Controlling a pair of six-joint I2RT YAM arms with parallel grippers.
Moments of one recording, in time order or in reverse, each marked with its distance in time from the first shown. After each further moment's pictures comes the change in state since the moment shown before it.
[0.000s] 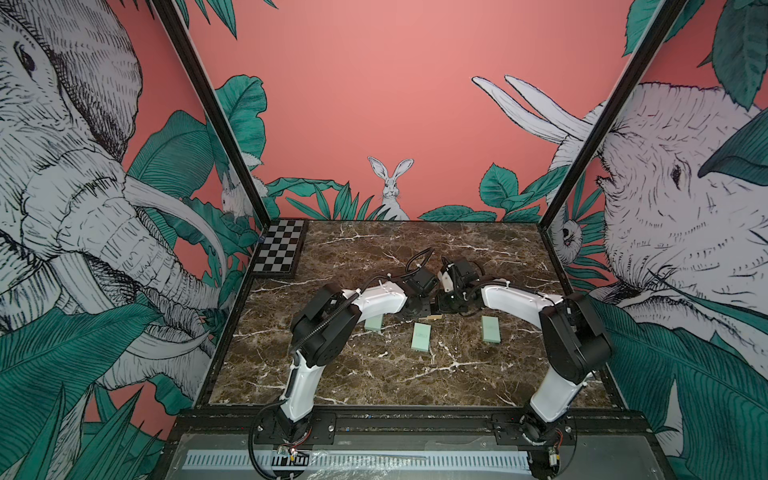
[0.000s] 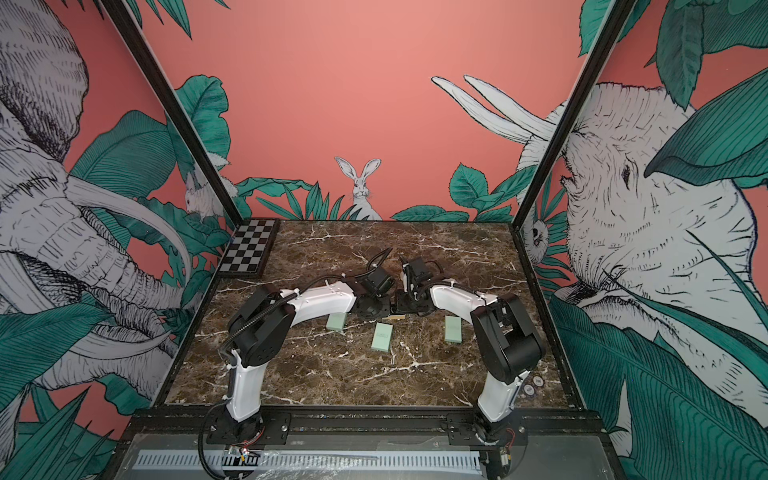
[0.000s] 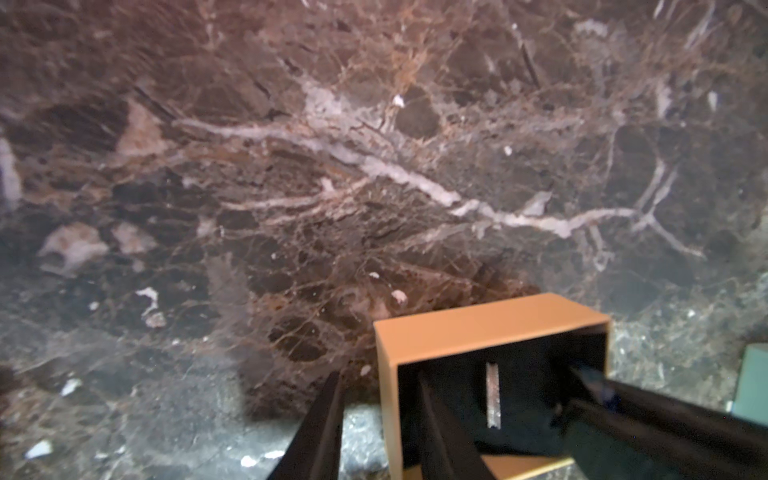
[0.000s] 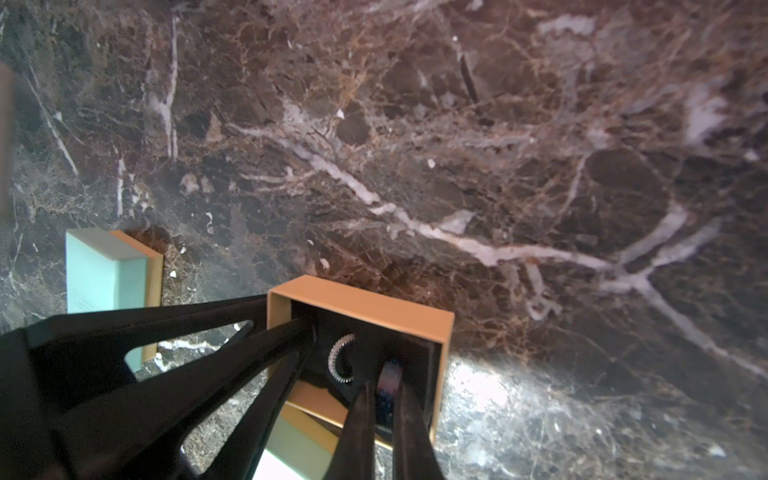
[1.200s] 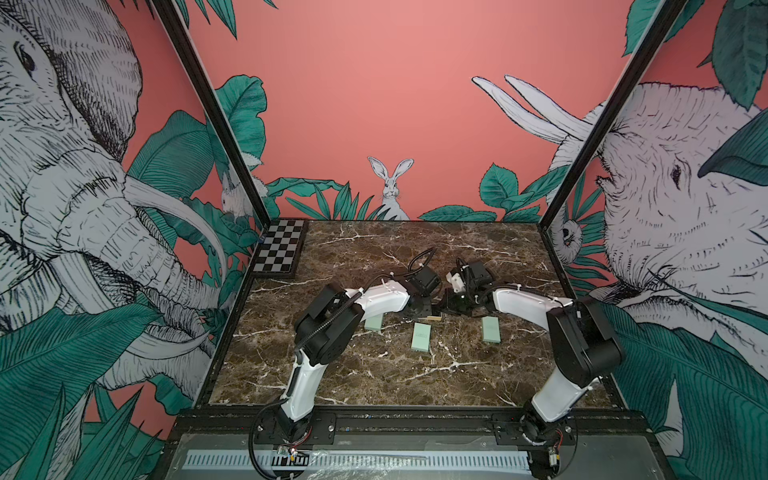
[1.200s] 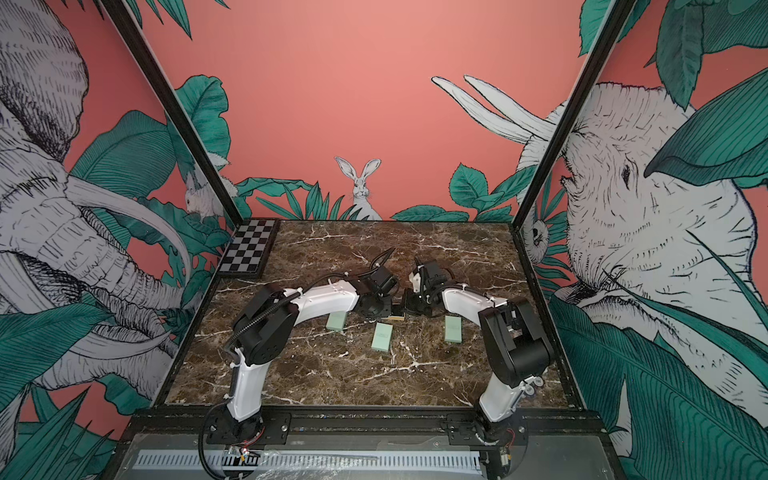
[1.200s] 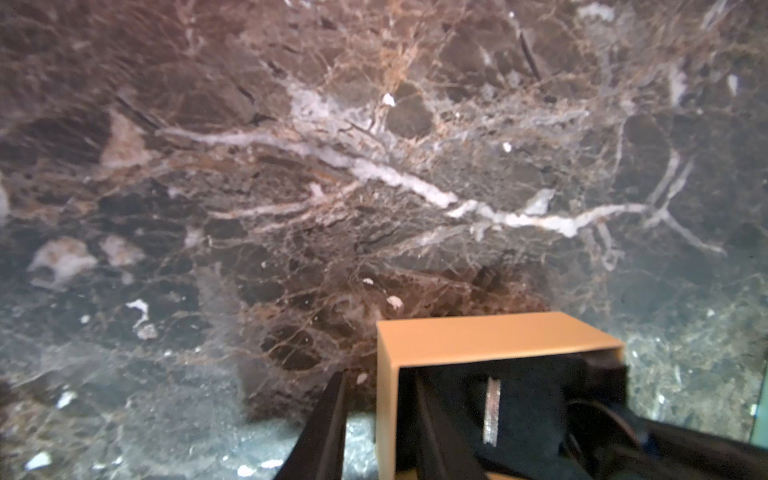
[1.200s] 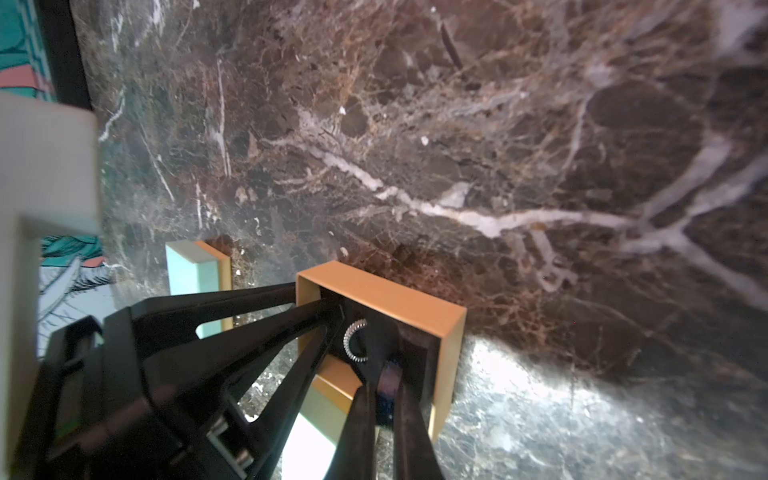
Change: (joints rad) left arm 0.000 0.027 0.033 -0.035 -0.005 0.026; right arm -0.109 -0.045 -0.113 0.123 -0.230 0.126
